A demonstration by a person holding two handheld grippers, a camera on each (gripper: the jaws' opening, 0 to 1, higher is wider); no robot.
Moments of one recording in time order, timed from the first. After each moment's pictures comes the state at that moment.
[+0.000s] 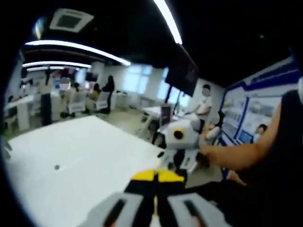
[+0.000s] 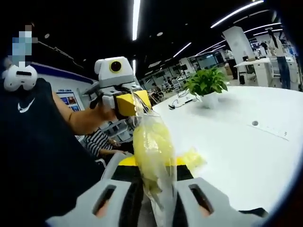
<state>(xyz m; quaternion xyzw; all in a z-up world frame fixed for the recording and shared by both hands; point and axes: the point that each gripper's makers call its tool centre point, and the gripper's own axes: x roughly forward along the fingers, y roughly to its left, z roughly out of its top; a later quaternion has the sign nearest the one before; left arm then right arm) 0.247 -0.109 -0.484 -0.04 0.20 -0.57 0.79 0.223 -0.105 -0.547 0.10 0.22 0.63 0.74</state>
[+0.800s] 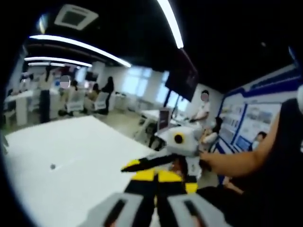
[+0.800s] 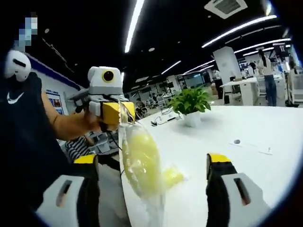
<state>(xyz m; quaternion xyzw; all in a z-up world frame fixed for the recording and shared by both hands) 0.252 -0.114 -0.477 -0.06 0.20 -0.58 0.79 0.266 -0.110 -0.529 0.08 0.10 0.54 0.83</state>
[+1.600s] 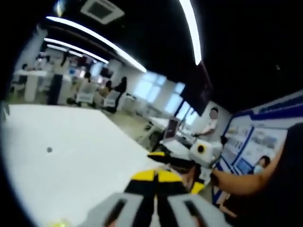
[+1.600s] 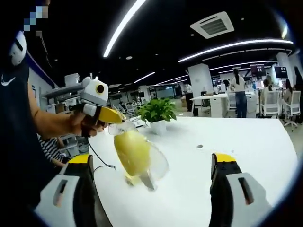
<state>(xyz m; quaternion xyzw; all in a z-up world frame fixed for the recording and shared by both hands) 0.277 -0.126 -0.503 -0.16 0.22 -0.53 0.80 0.268 -0.192 -0.553 0.07 0.11 0.42 0.90</state>
